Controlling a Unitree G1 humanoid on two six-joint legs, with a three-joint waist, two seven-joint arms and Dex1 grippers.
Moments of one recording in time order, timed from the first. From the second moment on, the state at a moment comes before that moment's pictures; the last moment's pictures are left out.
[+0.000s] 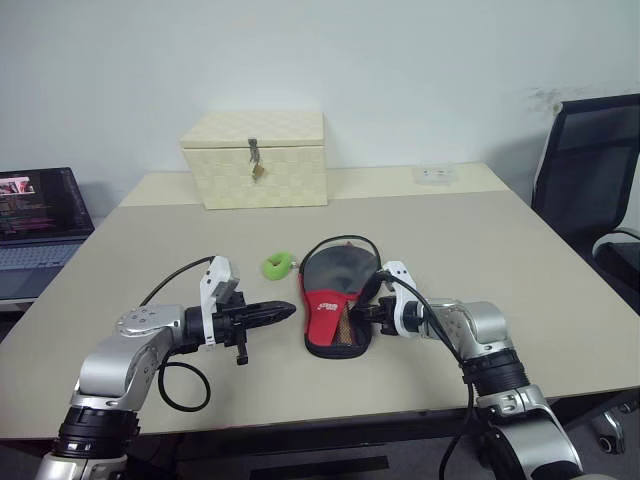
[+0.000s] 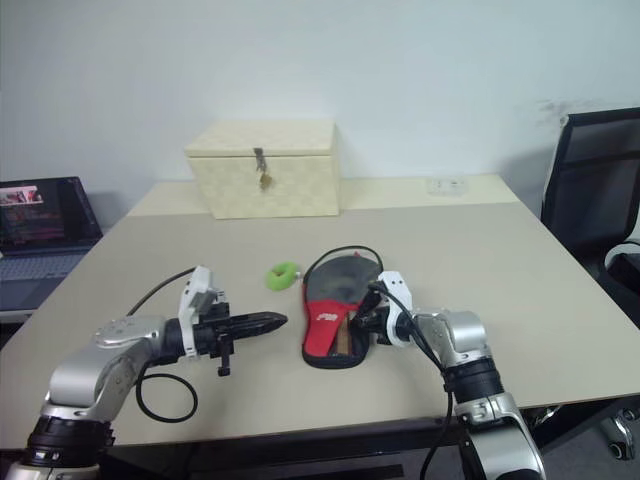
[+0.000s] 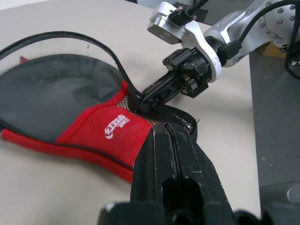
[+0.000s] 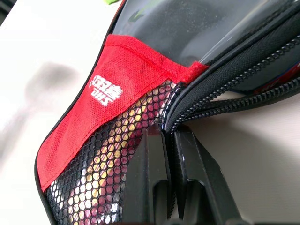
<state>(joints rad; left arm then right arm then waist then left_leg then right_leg) -0.38 0.71 0.10 -0.08 -0.54 0.56 -1.16 -0.73 -0.15 0.05 0.20 0.36 1.09 0.54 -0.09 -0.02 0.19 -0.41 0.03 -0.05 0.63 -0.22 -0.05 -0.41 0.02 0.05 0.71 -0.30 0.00</state>
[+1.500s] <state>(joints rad) -0.28 0.75 0.09 -0.16 -0.59 0.60 -1.16 -0.43 -0.15 -0.08 -0.38 0.59 1.48 0.40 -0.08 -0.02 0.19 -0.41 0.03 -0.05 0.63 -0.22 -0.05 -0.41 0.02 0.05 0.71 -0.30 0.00</state>
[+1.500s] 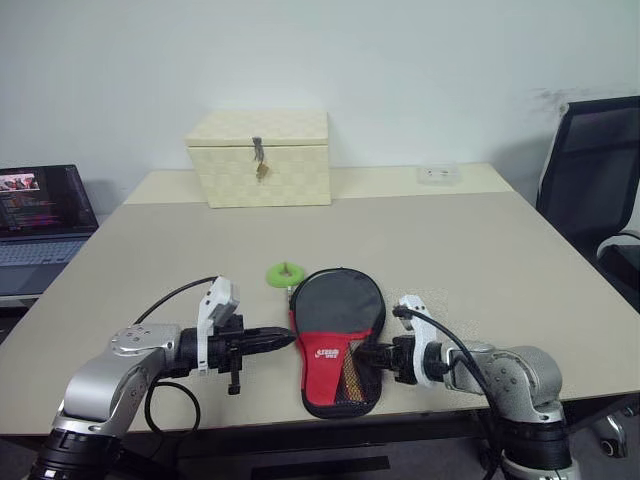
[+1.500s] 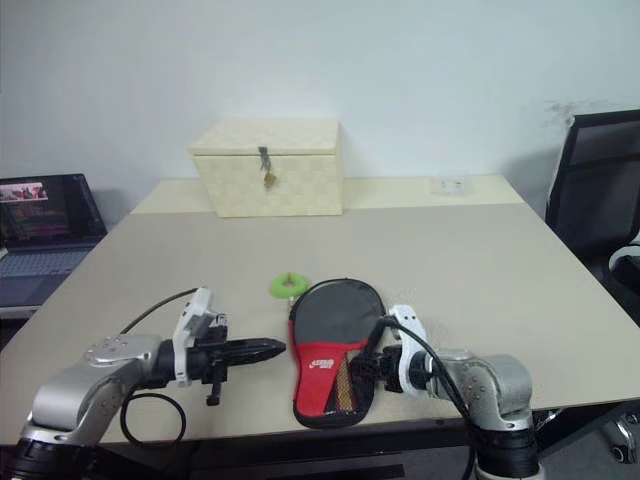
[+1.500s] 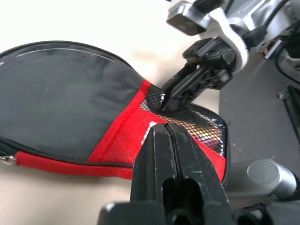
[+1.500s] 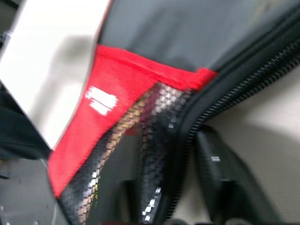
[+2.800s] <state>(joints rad) -1.00 0.47 0.01 1.03 -0.14 0.25 -0.74 -0.66 -0.16 0.31 -0.04 0.33 0.91 0.52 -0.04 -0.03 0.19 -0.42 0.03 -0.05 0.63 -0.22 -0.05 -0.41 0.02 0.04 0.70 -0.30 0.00</state>
